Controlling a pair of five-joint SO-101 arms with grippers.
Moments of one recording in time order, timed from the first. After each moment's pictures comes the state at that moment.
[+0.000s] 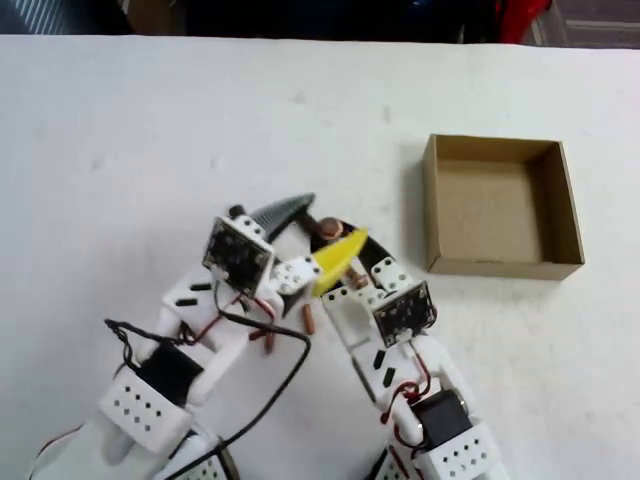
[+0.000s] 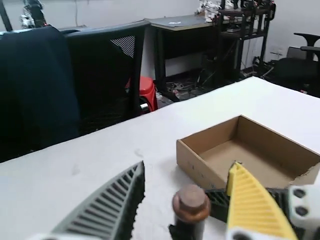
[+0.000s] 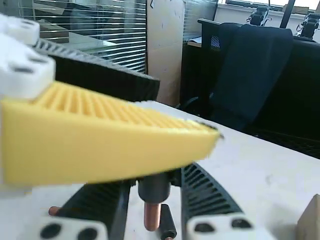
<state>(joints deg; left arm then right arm) 27.4 -67.5 71.7 14.4 0.0 -29.9 -102.7 96.4 17.9 8.1</state>
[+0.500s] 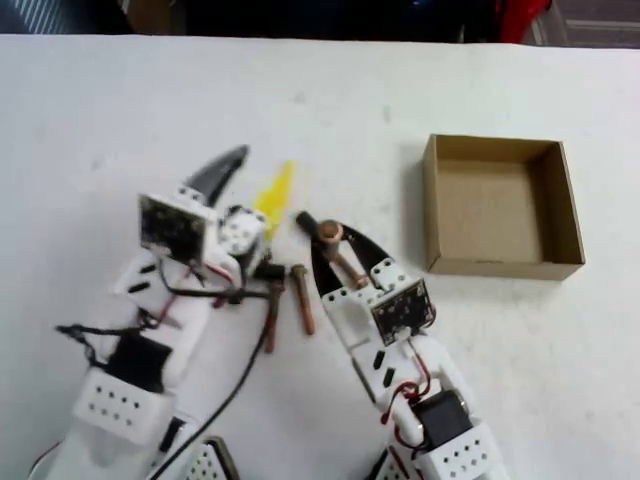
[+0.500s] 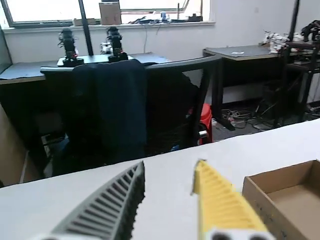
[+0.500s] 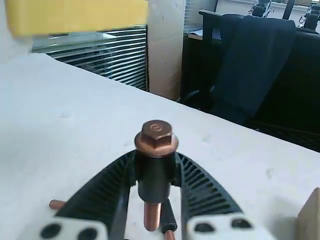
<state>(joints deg) 13.3 -67.6 64.2 17.1 0.0 -29.8 -102.7 96.4 19.5 8.1</state>
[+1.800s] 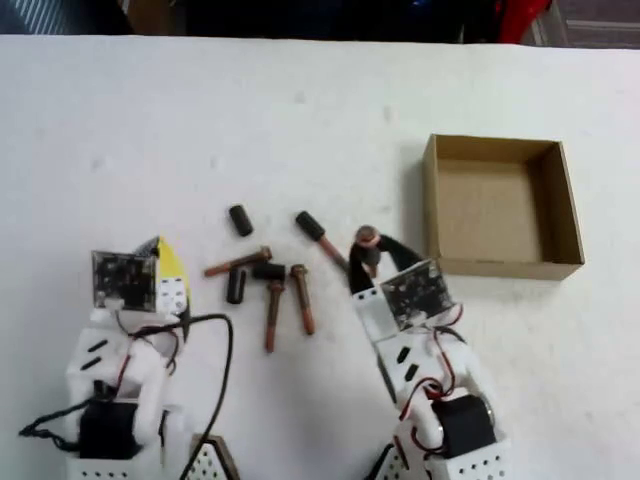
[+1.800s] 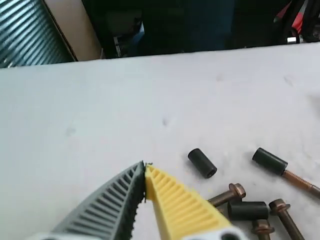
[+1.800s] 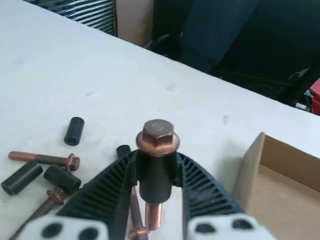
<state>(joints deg) -5.7 -104.0 82.1 56.2 -2.8 -19.7 -102.7 82.4 44.2 13.3</state>
